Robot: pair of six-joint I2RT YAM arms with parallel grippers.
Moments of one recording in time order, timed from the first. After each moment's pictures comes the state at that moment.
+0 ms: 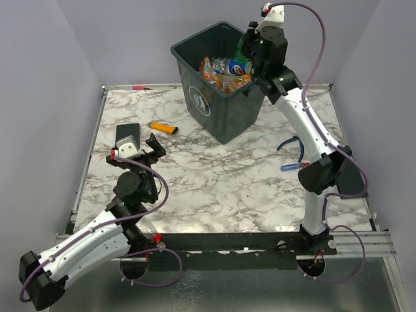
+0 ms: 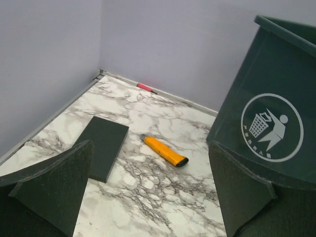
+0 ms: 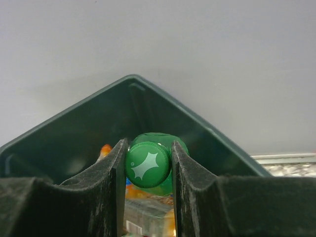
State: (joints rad) left arm -0.80 0.63 0.46 0.51 -1.07 0.04; right arm 0.50 1.97 2.24 -0.20 0.47 0.11
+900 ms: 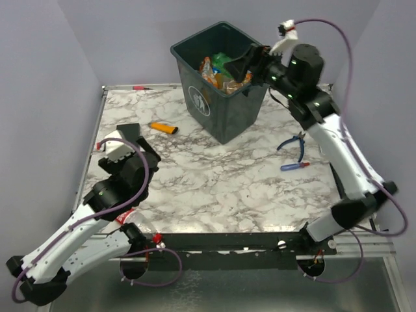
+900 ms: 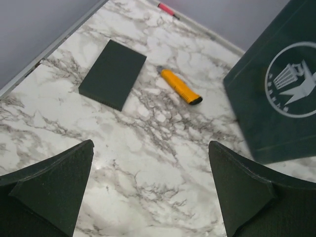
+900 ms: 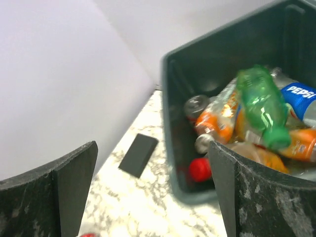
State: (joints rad) left arm -0.80 0.69 0.93 -0.75 -1.08 -0.83; right arm 0.49 1.67 1.95 -0.31 -0.15 0.45
